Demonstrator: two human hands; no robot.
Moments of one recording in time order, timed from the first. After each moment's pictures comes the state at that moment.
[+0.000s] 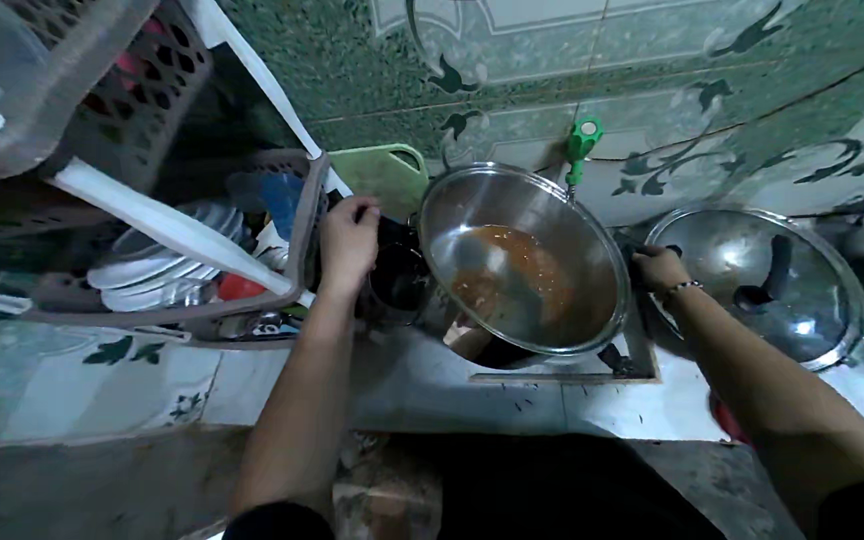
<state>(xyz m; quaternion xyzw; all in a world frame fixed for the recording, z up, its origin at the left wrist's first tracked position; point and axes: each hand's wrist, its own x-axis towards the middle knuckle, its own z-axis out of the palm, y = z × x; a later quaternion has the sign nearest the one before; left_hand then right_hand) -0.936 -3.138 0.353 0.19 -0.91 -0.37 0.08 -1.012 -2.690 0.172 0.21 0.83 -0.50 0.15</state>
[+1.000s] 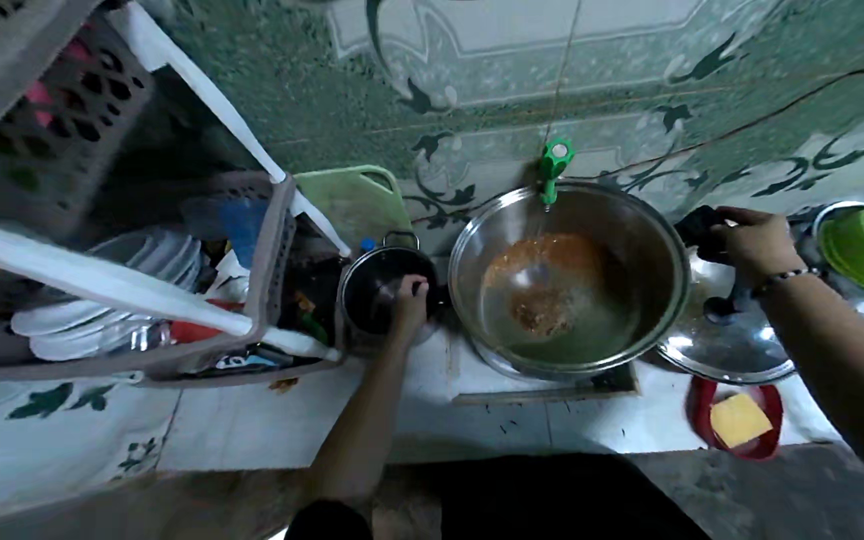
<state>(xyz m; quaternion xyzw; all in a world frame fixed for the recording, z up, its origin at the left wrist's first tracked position) -0.958 -3.084 0.195 0.20 -0.84 -0.49 -0.05 -1.027 -2.597 0.268 0.23 0.82 -0.52 0.00</state>
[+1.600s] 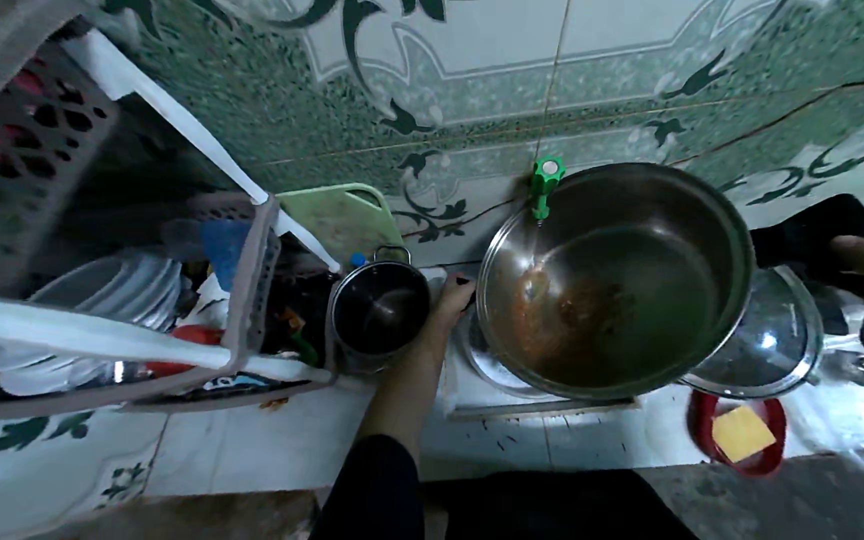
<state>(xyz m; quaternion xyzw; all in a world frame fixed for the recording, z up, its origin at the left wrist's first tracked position) -1.041 -3.009 0.145 0.23 -0.76 -0.57 -0.19 -0.946 -2.562 0.325 0.12 0.80 -0.55 -0.18</state>
